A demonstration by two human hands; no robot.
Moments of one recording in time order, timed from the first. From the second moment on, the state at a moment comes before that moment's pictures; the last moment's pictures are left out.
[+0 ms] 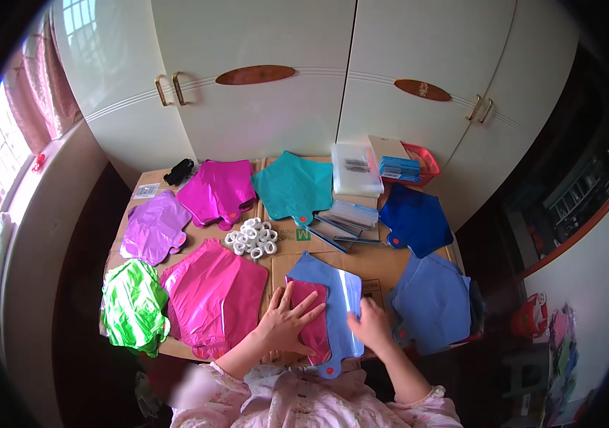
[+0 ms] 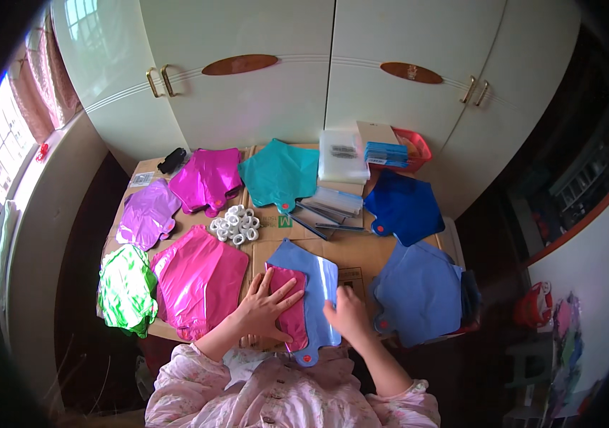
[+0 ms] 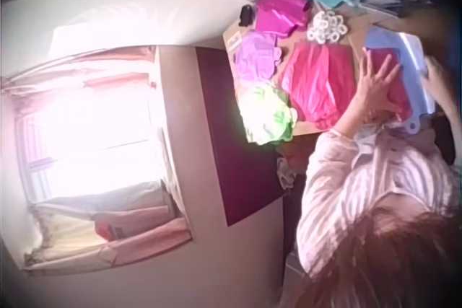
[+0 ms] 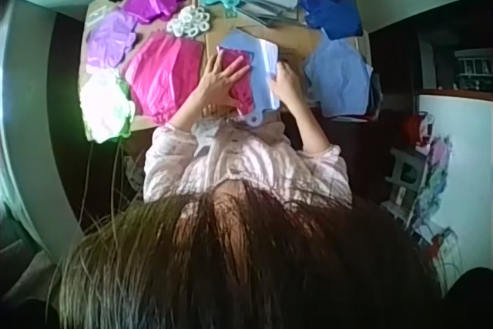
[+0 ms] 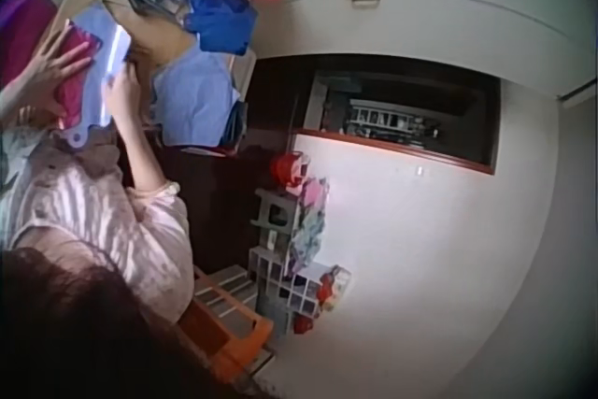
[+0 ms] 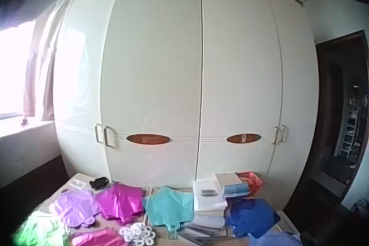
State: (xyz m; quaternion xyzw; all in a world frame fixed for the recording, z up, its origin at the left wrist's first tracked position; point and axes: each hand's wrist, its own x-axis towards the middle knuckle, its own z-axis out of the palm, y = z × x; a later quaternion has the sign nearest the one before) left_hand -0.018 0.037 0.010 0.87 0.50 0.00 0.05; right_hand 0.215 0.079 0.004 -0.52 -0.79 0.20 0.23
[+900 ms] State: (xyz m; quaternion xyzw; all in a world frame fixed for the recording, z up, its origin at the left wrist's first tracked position) left_hand -0.025 0.082 -0.010 0.71 0.64 0.25 0.18; right_hand 0.148 0.033 -0.017 -0.46 -0.87 -0.03 0.18
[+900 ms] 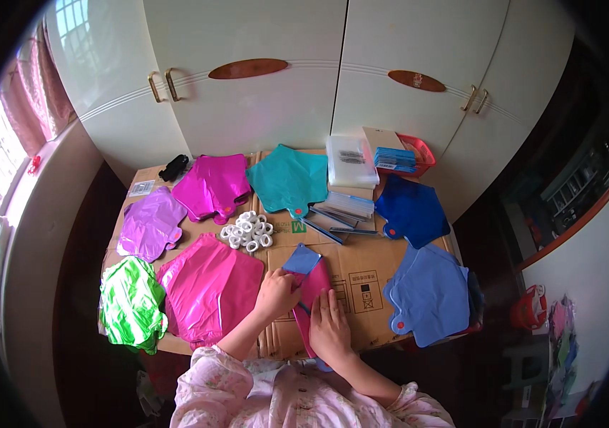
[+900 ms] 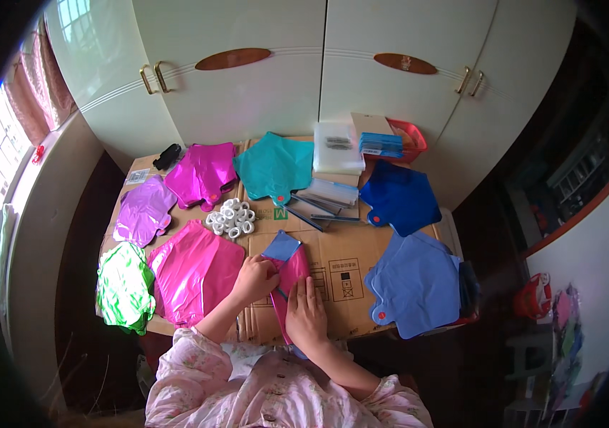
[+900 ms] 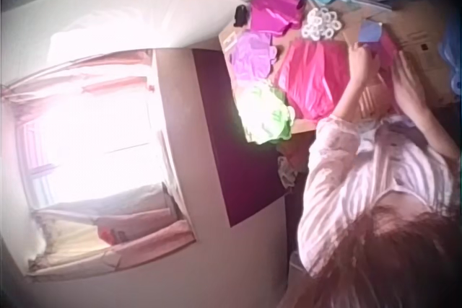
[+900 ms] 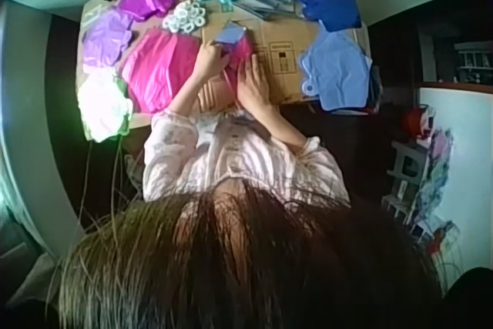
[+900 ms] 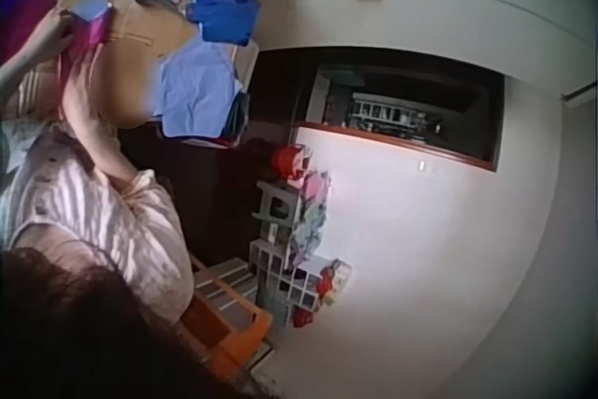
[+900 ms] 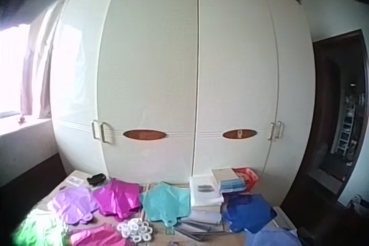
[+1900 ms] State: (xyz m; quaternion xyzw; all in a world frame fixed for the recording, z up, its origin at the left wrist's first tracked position) left_hand -0.014 0.106 0.002 0.70 0.66 0.17 0.20; right_hand 0.156 0.027 -0.020 -0.43 -0.88 0.02 0.18
